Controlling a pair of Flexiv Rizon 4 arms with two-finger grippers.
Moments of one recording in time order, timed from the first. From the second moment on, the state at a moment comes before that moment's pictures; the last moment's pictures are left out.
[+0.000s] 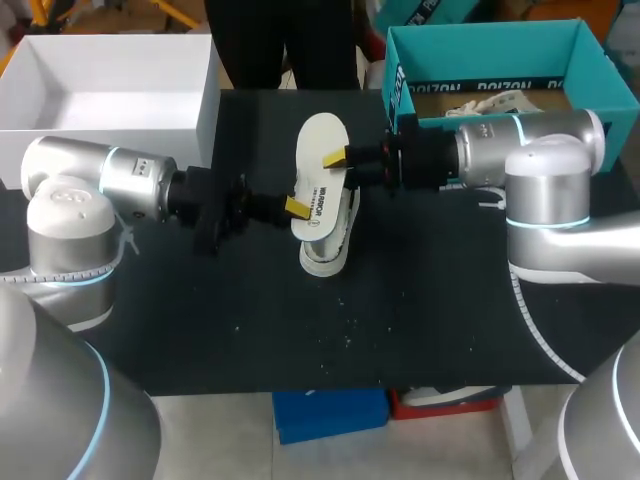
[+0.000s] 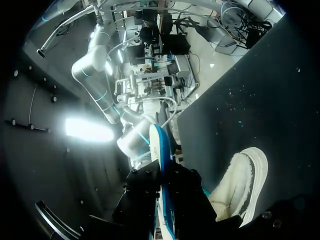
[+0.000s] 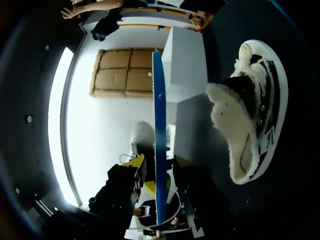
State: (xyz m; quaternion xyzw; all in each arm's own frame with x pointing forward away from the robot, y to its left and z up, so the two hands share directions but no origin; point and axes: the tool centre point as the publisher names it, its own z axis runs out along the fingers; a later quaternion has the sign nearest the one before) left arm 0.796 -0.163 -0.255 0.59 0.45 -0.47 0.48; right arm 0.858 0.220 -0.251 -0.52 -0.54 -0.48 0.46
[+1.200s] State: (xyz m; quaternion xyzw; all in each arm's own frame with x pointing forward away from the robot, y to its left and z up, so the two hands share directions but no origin) left arm 0.800 -0.127 -0.216 0.65 0.53 -0.32 0.44; right arm 0.868 0.222 -0.254 -0.52 -0.54 -0.49 0.45
